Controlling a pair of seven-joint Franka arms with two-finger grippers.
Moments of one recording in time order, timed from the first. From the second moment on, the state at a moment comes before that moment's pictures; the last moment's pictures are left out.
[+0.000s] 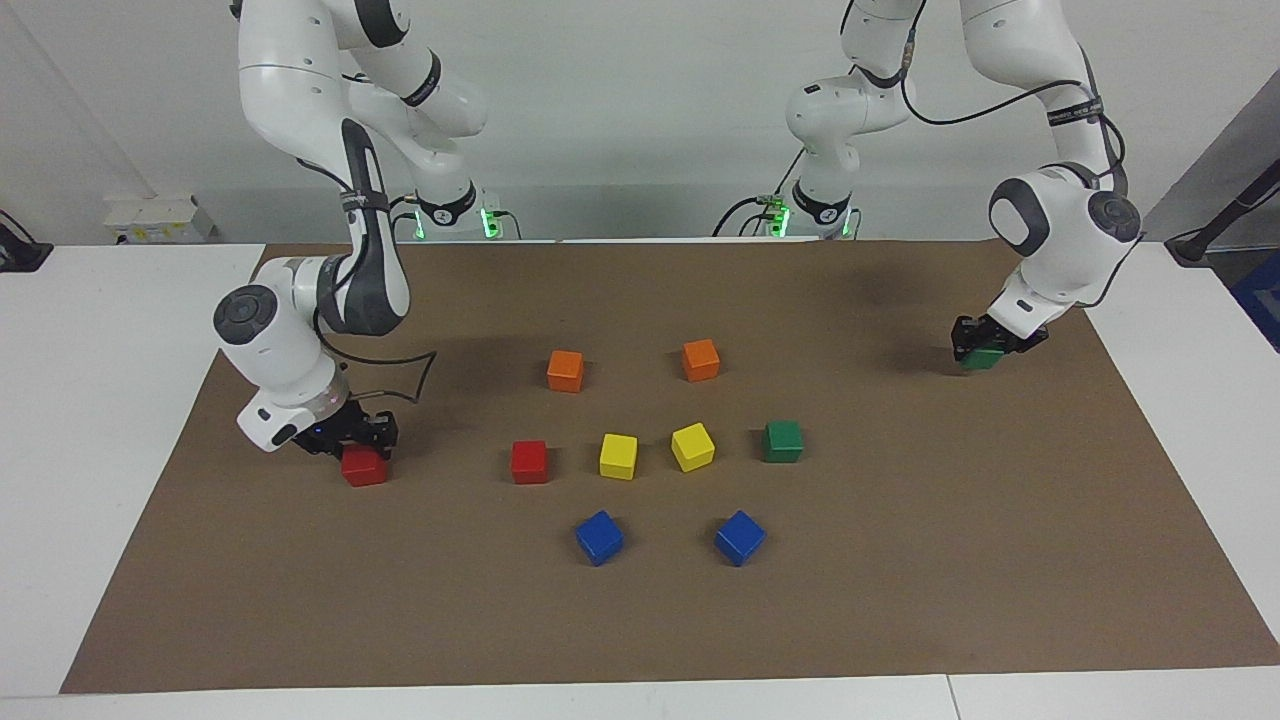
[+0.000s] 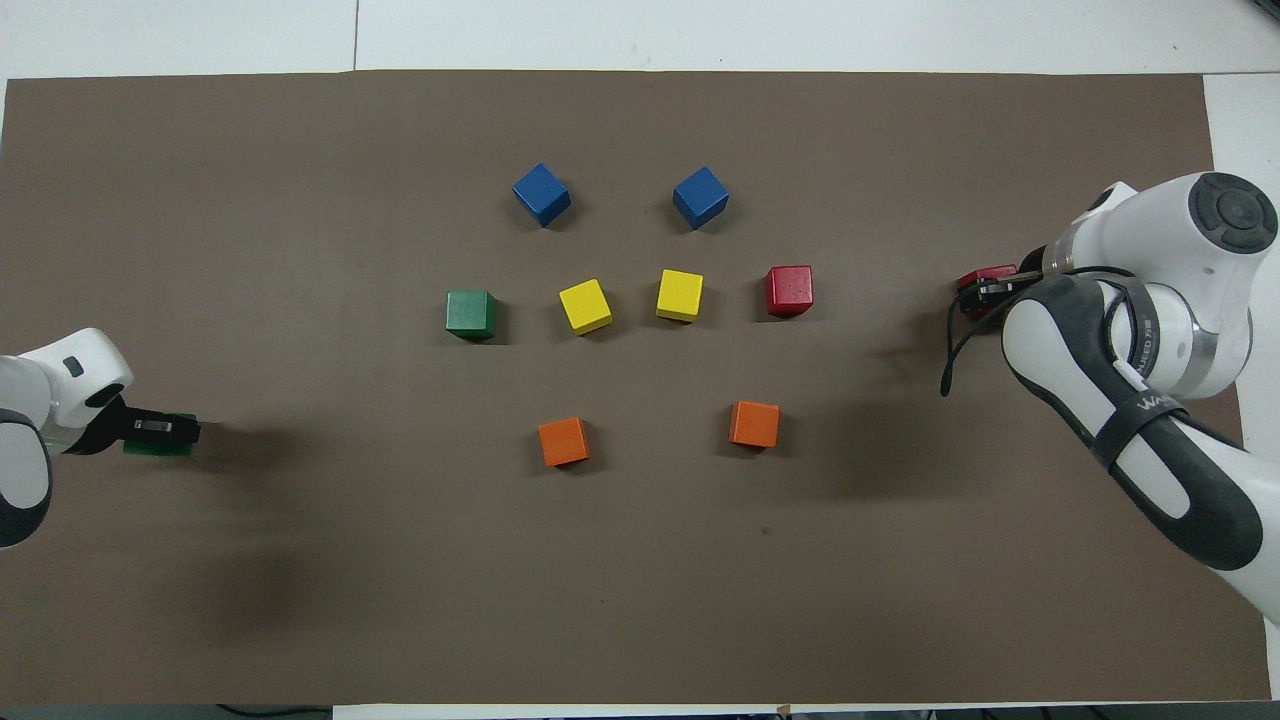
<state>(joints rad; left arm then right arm) 0.18 0.05 0.06 -2.31 0.01 2.29 0.40 -0.17 0.35 0.11 -1.94 -0.01 2.30 -0.12</state>
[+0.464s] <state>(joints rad) 0.20 0.11 0.05 -2.31 0.01 2.34 0.40 -0.11 0.30 0.13 -1.73 -0.01 2.02 -0.03</state>
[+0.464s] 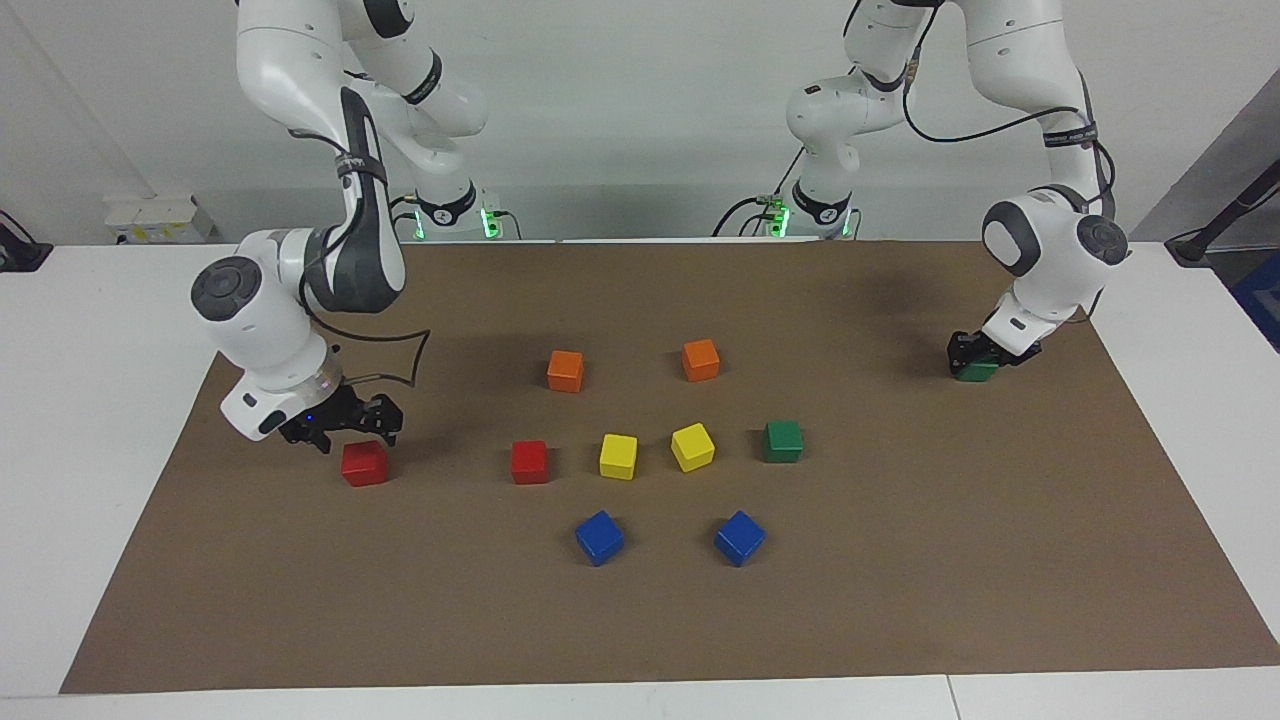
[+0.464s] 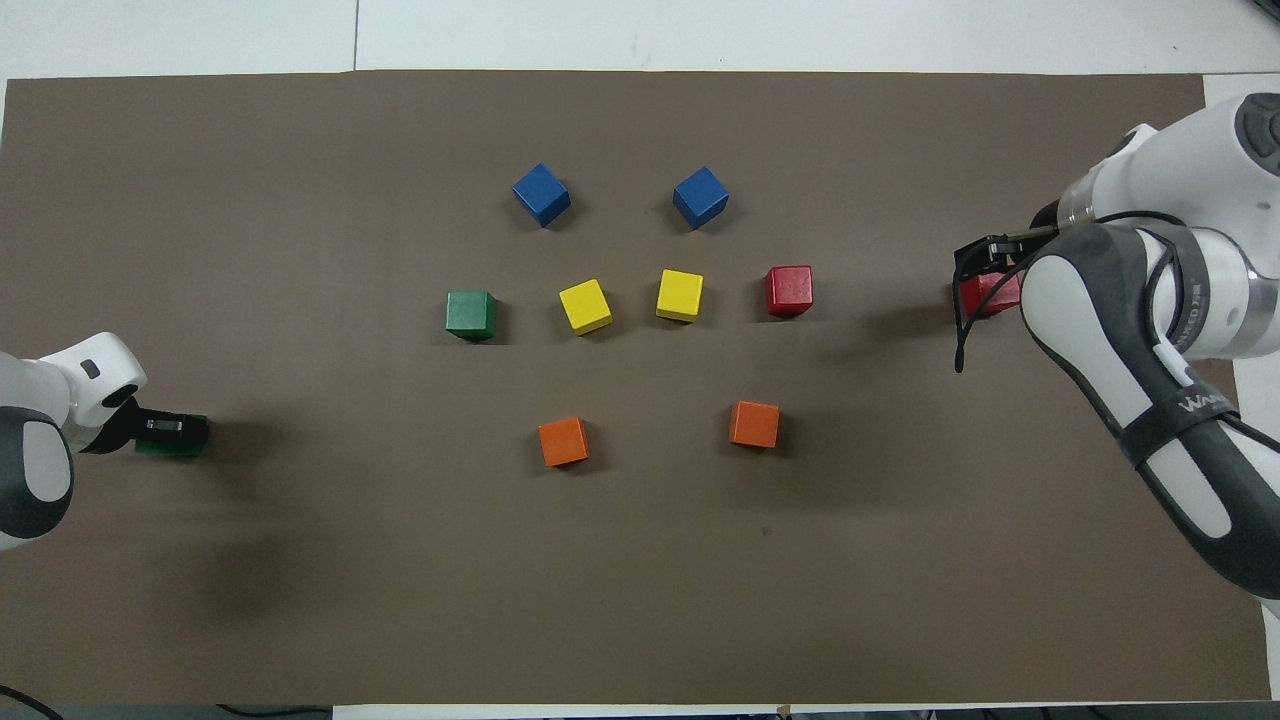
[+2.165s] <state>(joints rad) -0.31 0.24 0.02 -1.80 -0.09 2.05 -0.07 0.19 0.47 0.13 -1.79 -0.03 2.32 0.52</state>
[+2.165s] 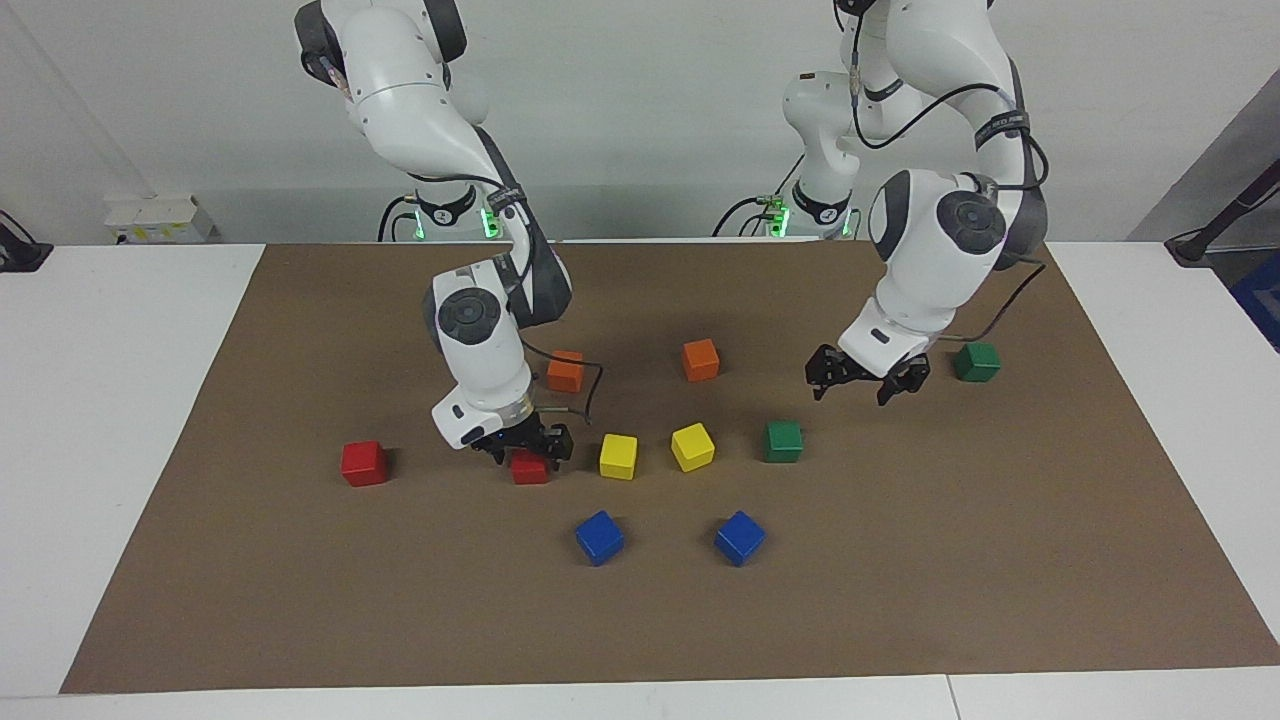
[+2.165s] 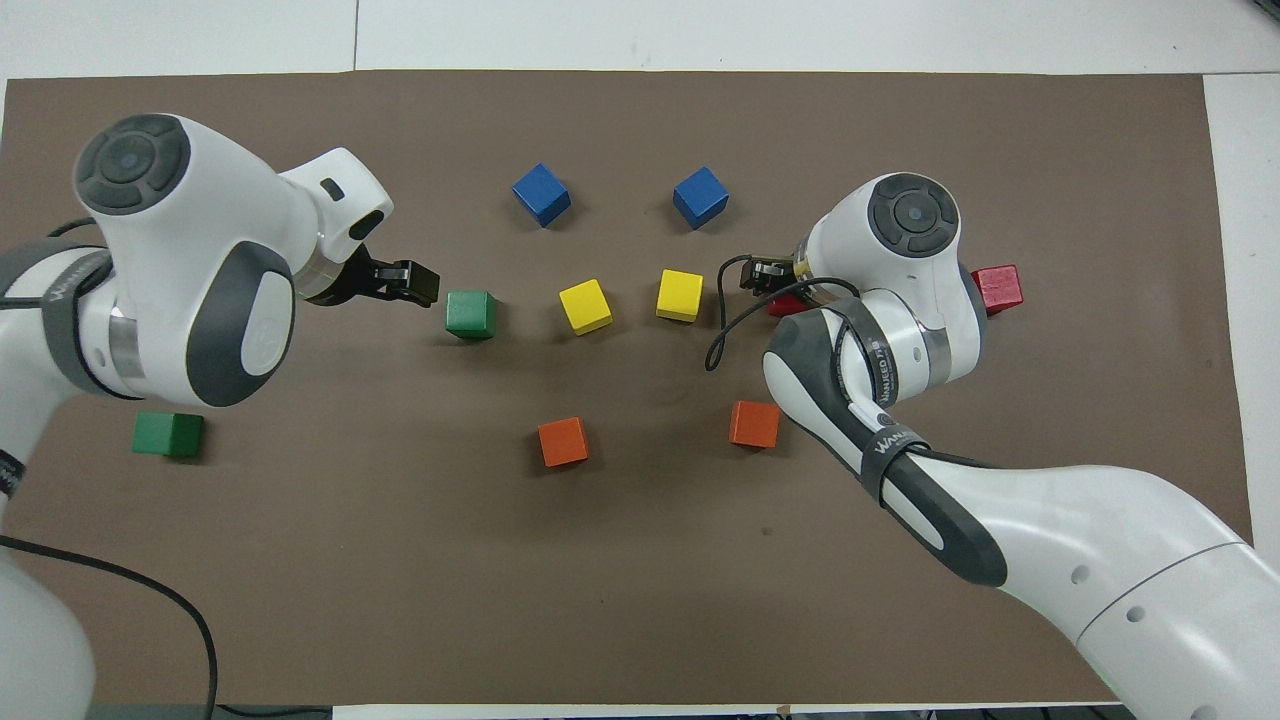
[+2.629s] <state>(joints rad) -0.37 0.36 0.02 -1.80 -0.10 2.17 -0.07 0.16 0.42 0.12 -1.65 -0.03 2.06 0.37</state>
